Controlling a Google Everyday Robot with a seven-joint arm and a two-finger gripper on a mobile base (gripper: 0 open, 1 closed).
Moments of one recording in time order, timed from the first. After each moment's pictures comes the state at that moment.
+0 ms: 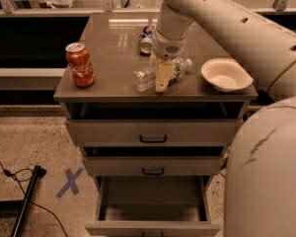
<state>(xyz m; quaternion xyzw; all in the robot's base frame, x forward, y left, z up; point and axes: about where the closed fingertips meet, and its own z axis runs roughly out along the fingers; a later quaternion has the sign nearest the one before) 0.660 -0.040 0.835 -0.76 0.64 0.02 0.12</state>
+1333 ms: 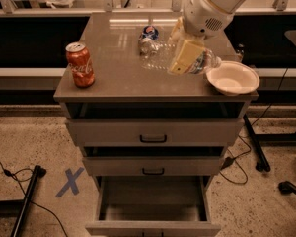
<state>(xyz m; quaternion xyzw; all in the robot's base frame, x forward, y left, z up) 0.572 -0.068 0.953 -0.72 0.64 0.07 0.24</state>
